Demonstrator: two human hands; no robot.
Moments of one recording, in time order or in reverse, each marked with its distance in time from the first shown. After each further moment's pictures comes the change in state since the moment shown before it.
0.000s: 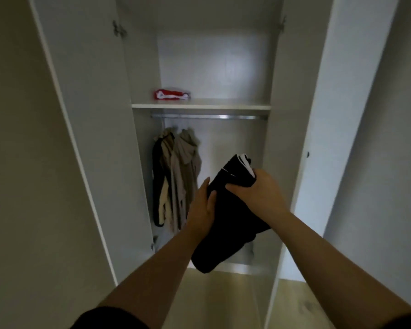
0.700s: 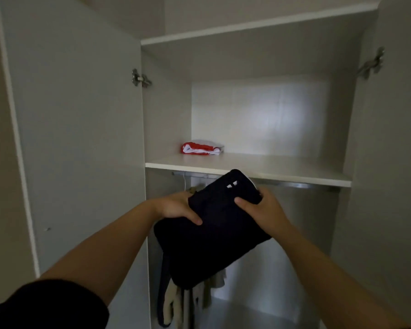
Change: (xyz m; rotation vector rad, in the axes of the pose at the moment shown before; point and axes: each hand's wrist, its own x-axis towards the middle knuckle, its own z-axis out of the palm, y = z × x) left_hand 0.400 -0.062 -0.175 0.379 -0.425 -0.345; right_hand 0.403 0.024 0.135 0.322 -0.176 -0.115
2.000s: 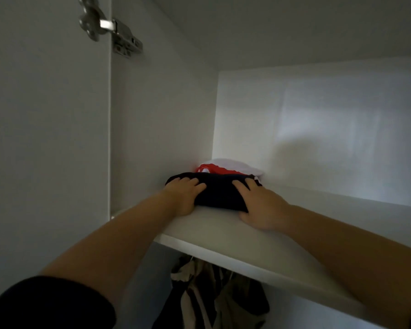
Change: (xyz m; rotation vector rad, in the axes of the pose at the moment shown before) left_hand 0.368 -0.139 -0.254 1.162 0.437 -0.001; right_hand 0.453 0.076 0.168 -1.083 -0.331 -0.519
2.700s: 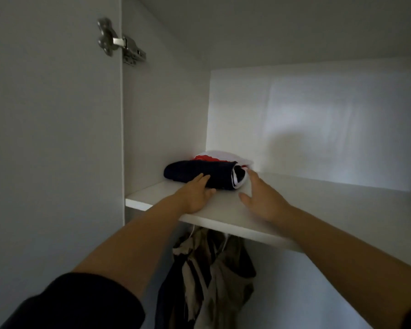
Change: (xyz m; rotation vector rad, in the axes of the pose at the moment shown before) left_hand -0.051 0.063 -0.025 -0.704 -0.035 -0.179; right_hand -0.081 -0.022 -0.029 0.452 0.102 0.258
